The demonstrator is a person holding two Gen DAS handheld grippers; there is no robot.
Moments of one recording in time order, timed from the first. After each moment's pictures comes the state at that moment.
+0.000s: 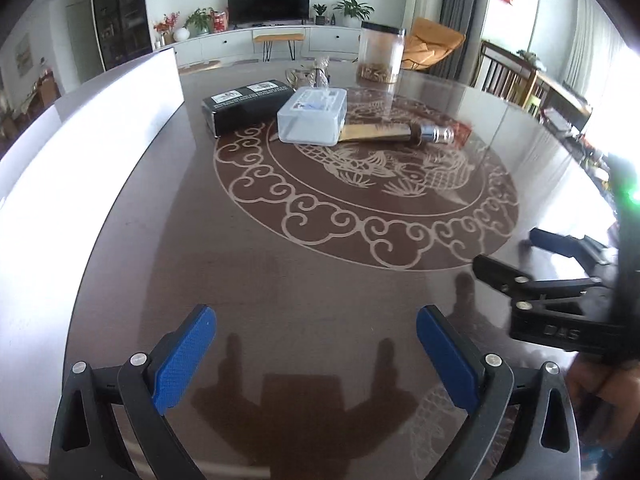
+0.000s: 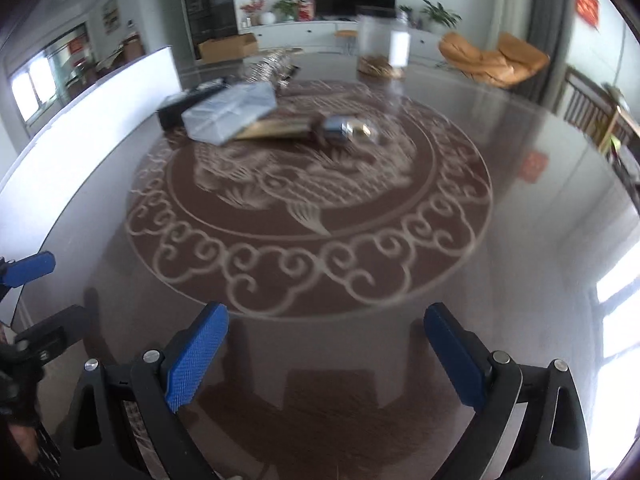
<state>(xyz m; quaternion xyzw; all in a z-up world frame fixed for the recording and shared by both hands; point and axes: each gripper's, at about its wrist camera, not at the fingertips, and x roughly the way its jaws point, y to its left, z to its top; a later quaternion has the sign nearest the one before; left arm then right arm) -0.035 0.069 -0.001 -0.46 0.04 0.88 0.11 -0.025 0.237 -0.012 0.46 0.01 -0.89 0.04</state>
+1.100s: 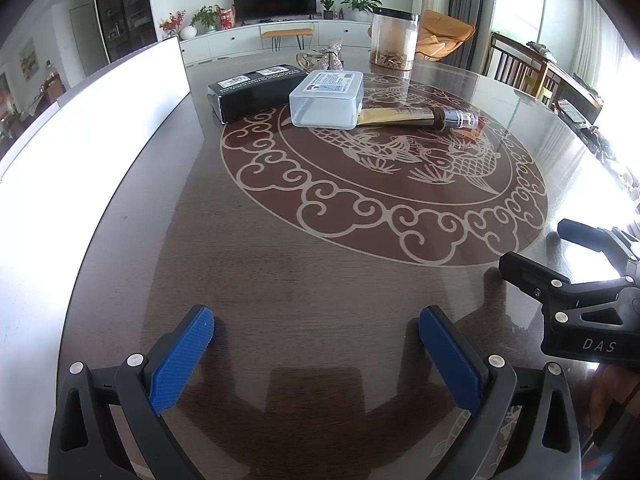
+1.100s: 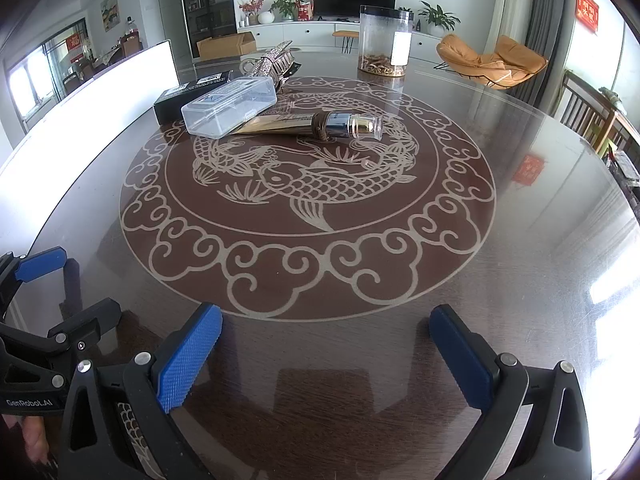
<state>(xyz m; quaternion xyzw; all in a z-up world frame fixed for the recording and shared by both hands) -0.040 0.063 -0.021 -0.46 0.05 0.88 0.10 -0.020 0.227 -0.016 0.46 0.03 -0.89 0.04</state>
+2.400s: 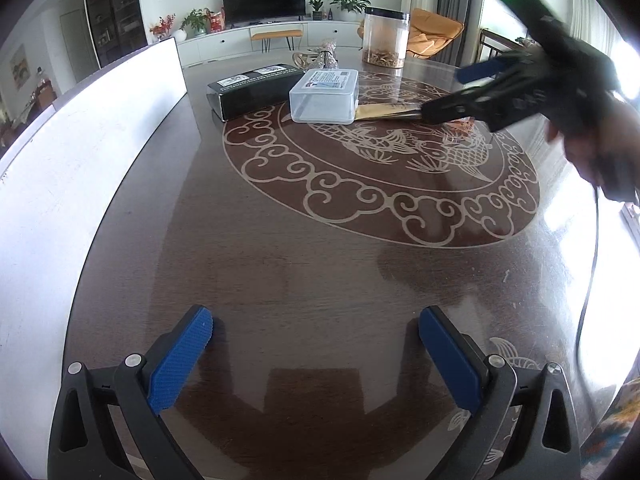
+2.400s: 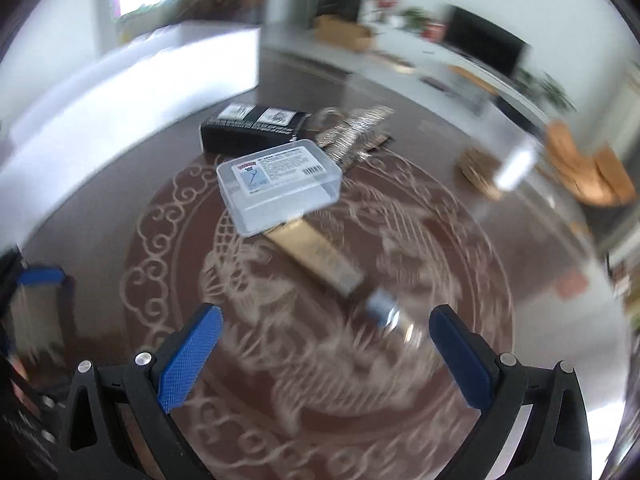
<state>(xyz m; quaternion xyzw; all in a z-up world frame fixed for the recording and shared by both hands) -0.032 0.051 -0.019 -0.46 0.06 0.88 0.12 -0.149 0.192 0.027 0.44 0.22 -0.84 0.22</state>
